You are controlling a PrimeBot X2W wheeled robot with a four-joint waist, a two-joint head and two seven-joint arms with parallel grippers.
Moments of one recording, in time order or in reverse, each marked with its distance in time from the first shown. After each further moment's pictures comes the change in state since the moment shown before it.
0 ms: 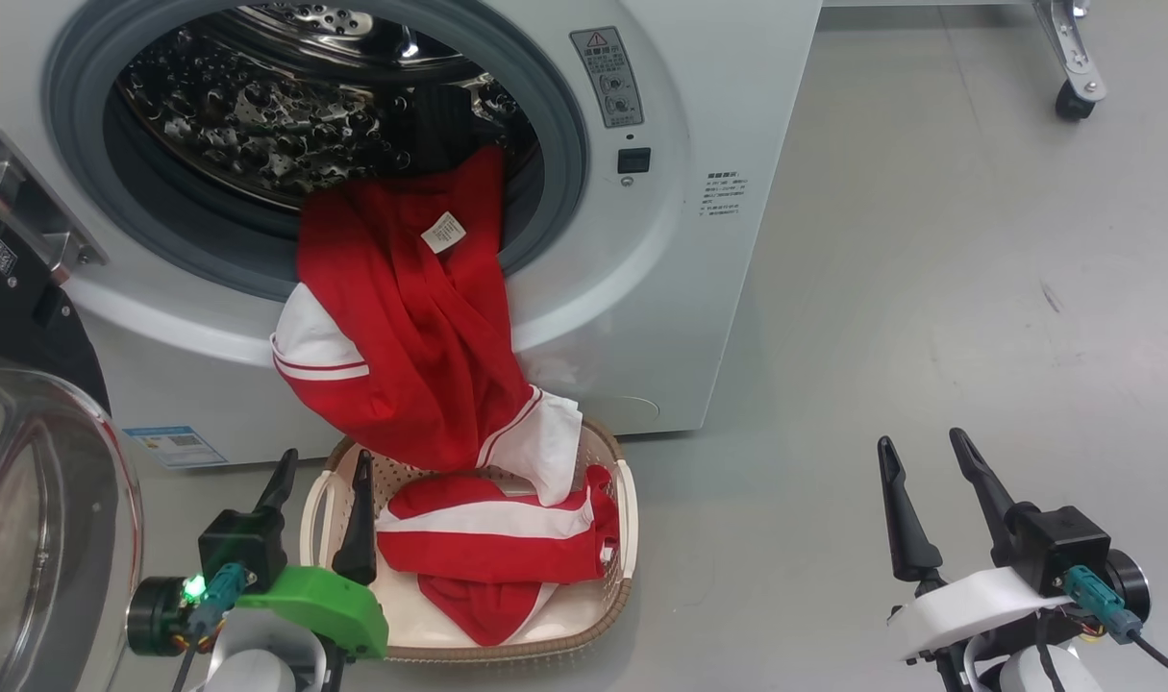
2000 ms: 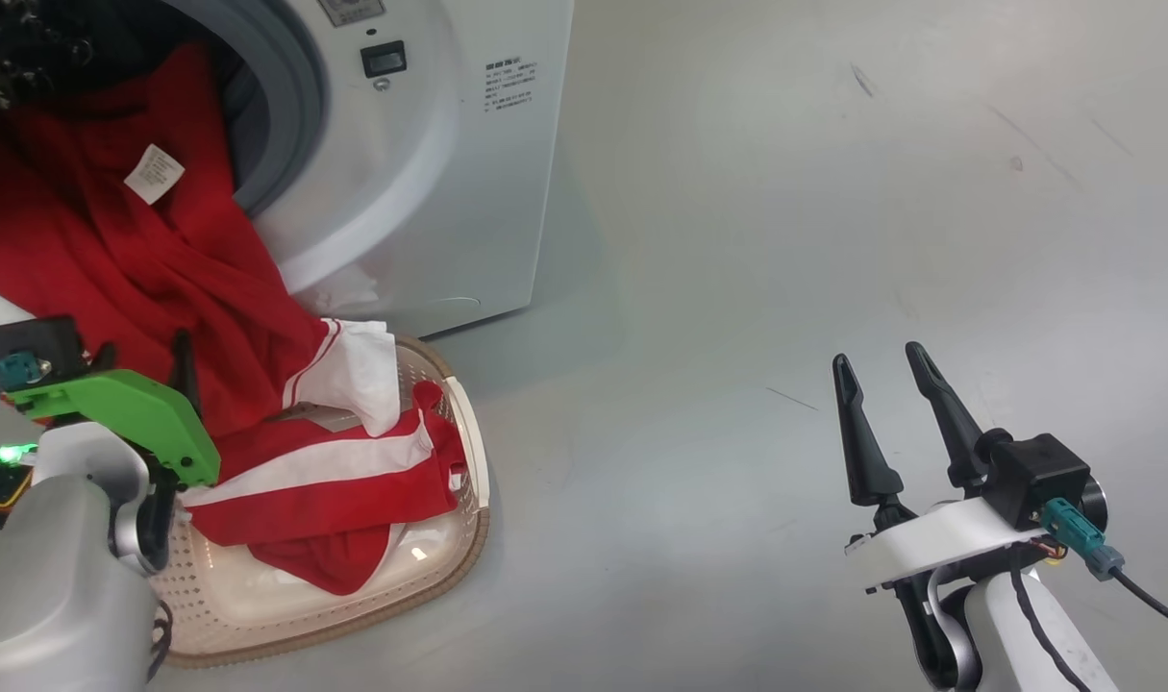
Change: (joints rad) left arm -0.354 0.137 0.132 0.260 -0.145 -0.030 0.315; right arm -0.115 0.022 0.062 -0.040 0.039 0.010 0.000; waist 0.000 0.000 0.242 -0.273
